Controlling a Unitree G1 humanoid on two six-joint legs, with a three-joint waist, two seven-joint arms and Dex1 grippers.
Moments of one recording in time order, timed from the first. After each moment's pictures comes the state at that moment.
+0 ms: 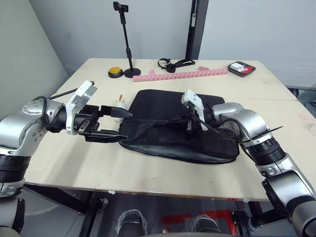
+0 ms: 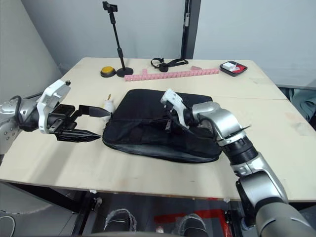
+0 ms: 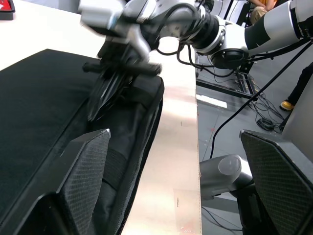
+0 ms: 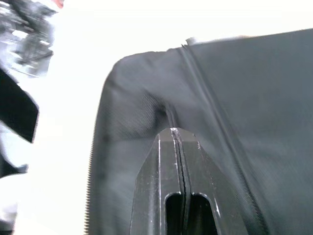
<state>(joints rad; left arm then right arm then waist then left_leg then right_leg) -0.50 0.98 0.13 -0.12 -0.81 0.70 -1.47 -0.77 -0.54 0.27 -0.05 0.45 0.83 1.04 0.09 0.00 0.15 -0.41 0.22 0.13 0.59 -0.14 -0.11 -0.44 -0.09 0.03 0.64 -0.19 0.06</state>
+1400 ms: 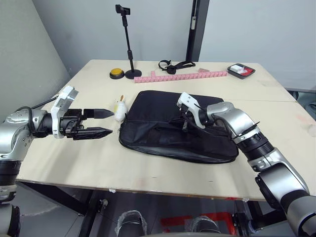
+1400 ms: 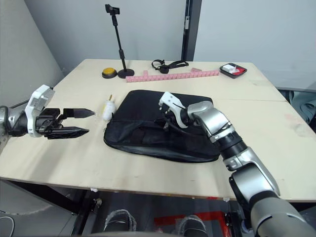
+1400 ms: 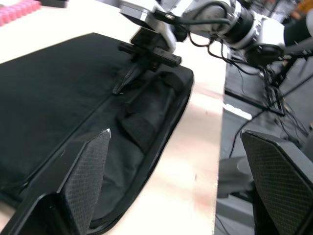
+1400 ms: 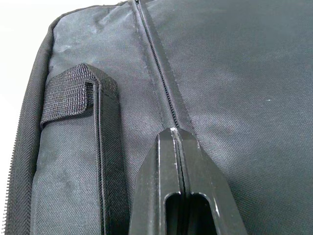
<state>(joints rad) -0.45 0.97 0.21 0.15 -0.74 0.62 -1.47 -0.84 -0.47 0.36 0.17 0.23 0.75 0.97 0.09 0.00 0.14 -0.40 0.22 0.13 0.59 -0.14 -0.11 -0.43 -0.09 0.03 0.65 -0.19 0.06</state>
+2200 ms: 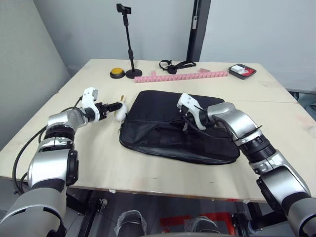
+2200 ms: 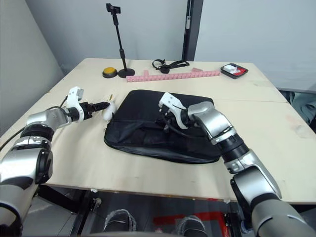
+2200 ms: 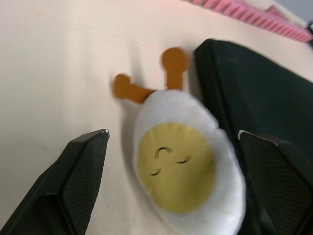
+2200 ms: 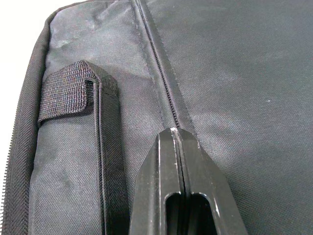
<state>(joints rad) -1.00 0.59 0.21 1.12 -0.37 0.59 -0.73 -0.80 -0.49 0.35 0.07 0.21 0.80 0.95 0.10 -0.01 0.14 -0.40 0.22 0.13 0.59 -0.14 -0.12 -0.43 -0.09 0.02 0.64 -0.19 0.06</state>
